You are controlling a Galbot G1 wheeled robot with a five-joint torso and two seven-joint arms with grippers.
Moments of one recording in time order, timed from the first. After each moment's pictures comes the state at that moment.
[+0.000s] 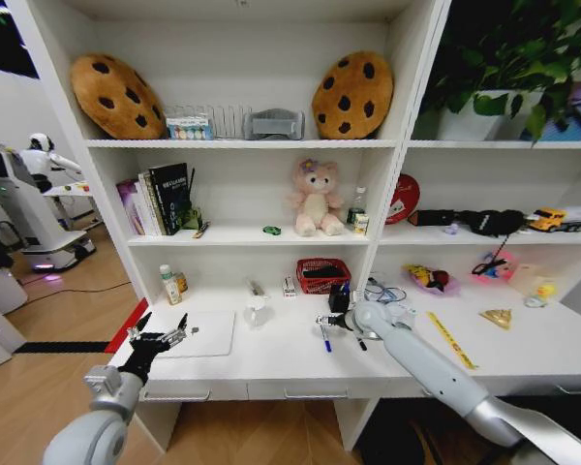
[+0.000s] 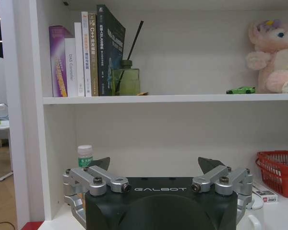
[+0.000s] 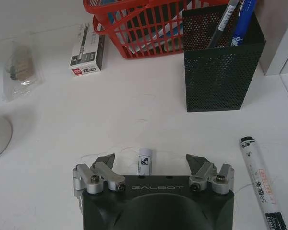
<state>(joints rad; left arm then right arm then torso) 1.58 -1.21 -0.80 -2.20 -0.43 0.22 0.04 -0.49 0.91 -0.24 1.41 1.51 -0.74 0.55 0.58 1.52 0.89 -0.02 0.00</state>
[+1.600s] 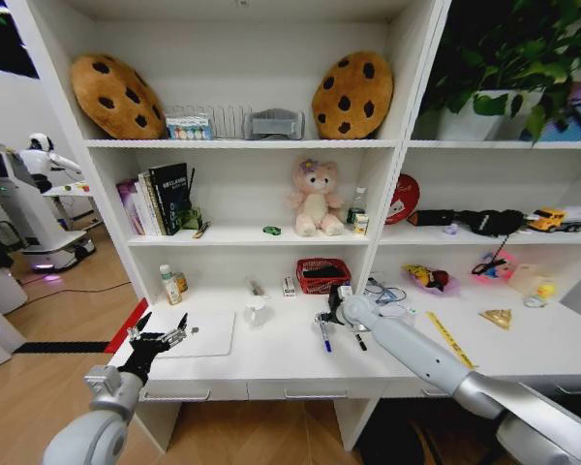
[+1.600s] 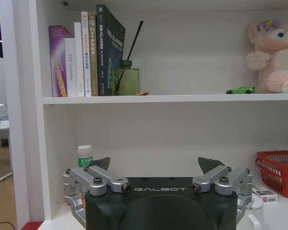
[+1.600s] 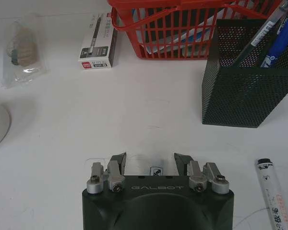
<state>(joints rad) 1.58 -1.21 -0.80 -2.20 -0.43 0.22 0.04 -0.34 0.94 -0.43 1.35 1.52 -0.74 0.56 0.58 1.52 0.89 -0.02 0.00</state>
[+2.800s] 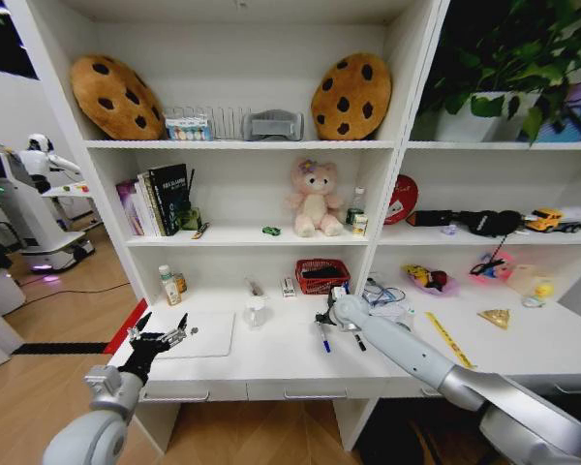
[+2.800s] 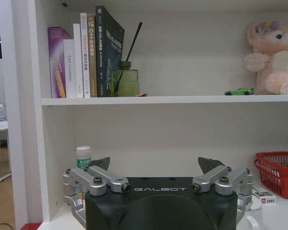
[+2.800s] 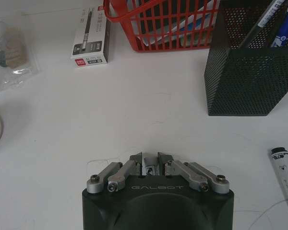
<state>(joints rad) 1.58 -1.21 -0.80 -2.20 -0.43 0.22 0.04 -0.34 0.99 -0.46 1.30 1.58 -0.73 0.63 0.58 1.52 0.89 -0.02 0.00</state>
